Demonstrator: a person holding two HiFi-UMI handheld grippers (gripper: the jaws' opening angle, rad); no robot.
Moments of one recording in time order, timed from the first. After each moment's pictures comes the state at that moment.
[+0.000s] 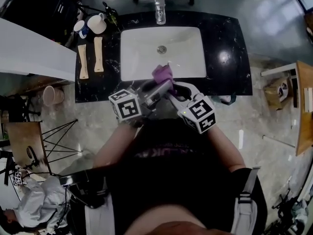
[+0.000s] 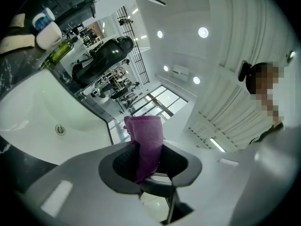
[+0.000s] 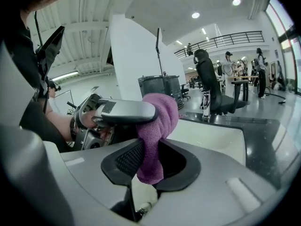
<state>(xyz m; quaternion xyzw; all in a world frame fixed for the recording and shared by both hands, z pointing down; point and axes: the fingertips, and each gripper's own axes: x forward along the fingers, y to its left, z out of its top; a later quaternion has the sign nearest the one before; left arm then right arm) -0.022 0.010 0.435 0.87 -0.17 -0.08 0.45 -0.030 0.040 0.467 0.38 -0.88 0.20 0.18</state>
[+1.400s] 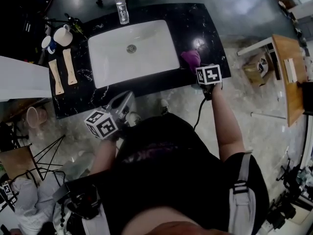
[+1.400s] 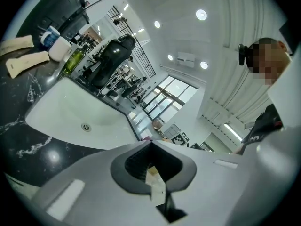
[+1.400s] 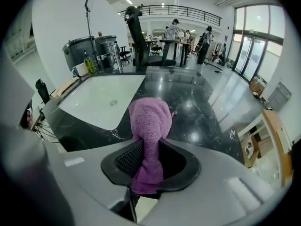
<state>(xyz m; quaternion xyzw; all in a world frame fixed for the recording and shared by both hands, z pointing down) -0.063 0.039 0.496 0.88 -0.23 0.00 0.42 0.273 0.026 0.617 0.61 -0.61 0.35 0.37</state>
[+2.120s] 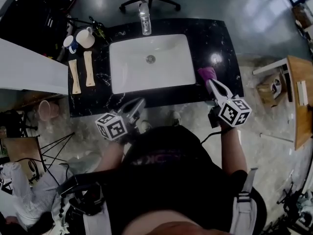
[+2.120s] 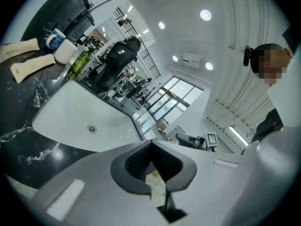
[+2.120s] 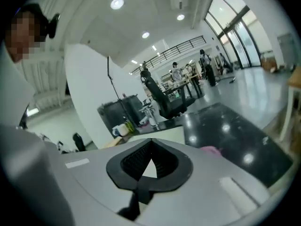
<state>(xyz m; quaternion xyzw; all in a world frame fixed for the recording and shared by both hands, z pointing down) -0.073 0.025 0.497 0.87 -0.25 0.01 0.43 0.190 0.024 0.457 0.57 -0.76 0.30 0.02</state>
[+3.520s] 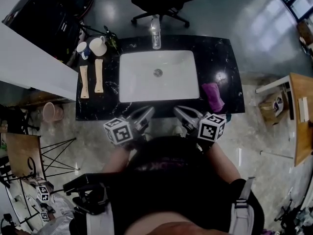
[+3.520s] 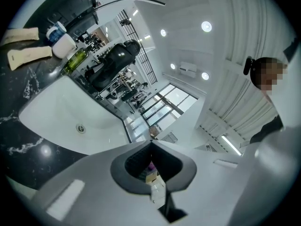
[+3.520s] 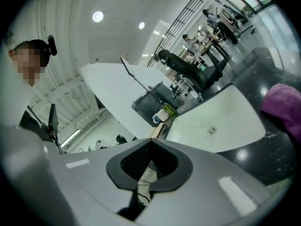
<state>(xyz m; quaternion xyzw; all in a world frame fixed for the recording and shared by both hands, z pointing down) -0.059 0.022 0.474 0.87 -0.23 -0.05 0.44 0.026 0.047 0.464 0.35 -0.83 0.43 -0.06</state>
